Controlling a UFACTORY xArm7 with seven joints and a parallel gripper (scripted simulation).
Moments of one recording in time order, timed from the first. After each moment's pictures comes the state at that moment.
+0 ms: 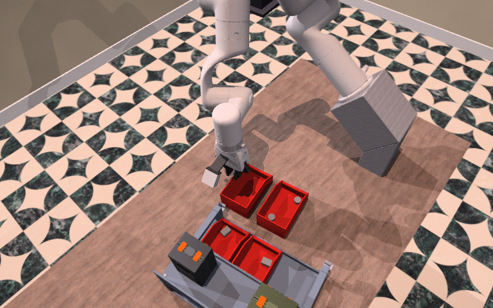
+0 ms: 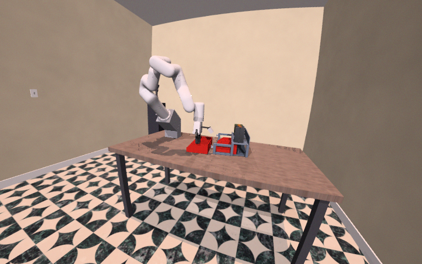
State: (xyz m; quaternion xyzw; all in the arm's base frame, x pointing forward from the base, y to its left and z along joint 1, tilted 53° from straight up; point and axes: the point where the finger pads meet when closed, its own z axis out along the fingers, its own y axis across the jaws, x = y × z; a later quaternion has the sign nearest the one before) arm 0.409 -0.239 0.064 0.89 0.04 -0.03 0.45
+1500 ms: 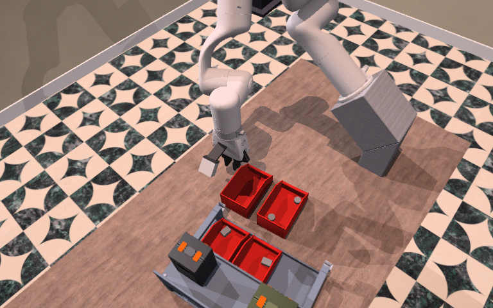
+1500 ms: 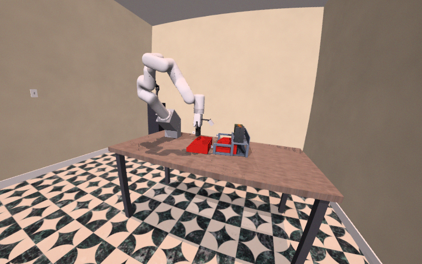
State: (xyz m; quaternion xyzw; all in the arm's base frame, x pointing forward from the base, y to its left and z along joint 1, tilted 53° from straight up) arm 0.410 -0.194 0.099 0.89 0.04 -0.03 0.45
